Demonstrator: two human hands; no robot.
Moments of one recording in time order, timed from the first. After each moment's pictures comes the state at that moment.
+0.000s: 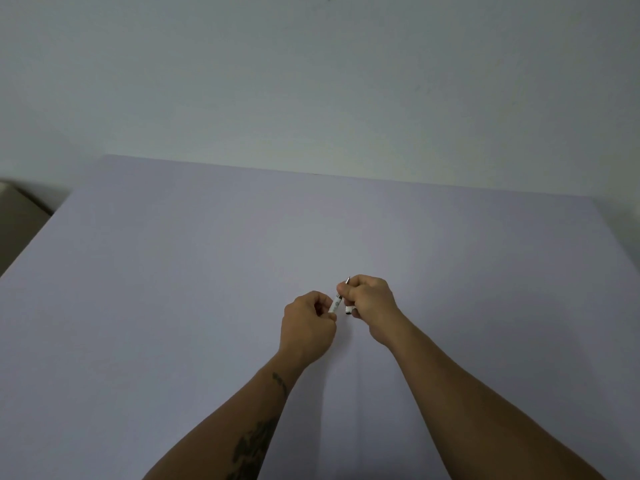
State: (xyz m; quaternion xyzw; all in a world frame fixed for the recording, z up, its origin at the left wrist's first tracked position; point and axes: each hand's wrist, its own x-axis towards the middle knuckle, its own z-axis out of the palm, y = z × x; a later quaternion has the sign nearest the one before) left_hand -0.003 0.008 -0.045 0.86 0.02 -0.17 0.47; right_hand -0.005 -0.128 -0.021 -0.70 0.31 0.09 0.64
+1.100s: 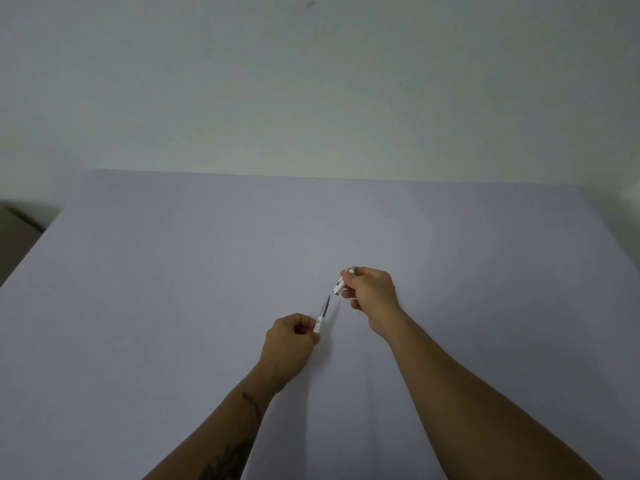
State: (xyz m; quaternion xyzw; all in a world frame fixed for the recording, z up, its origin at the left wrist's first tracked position) left_hand -0.018 0.039 -0.042 0.82 0.05 -0.27 0.49; right_hand -0.004 -0.132 -0.019 -0.66 0.35 0.02 0.67
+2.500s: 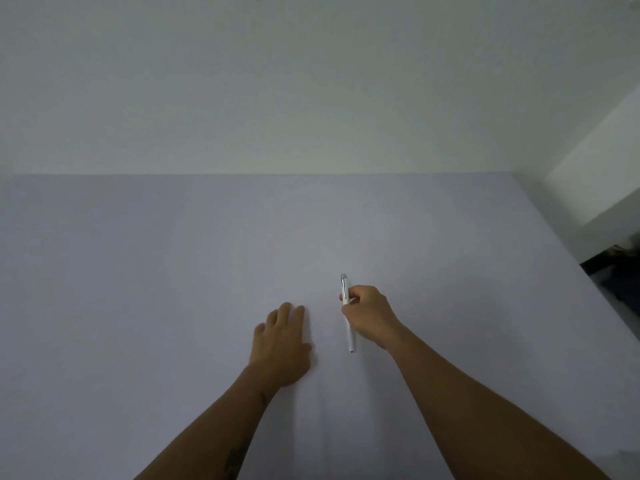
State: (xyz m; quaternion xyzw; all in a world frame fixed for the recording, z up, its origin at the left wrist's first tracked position) left_hand -0.019 0.024 -0.072 0.93 -0.27 -0.19 0.13; right_hand -0.055 -0.154 -0.029 -0.83 0.34 0.09 0.43
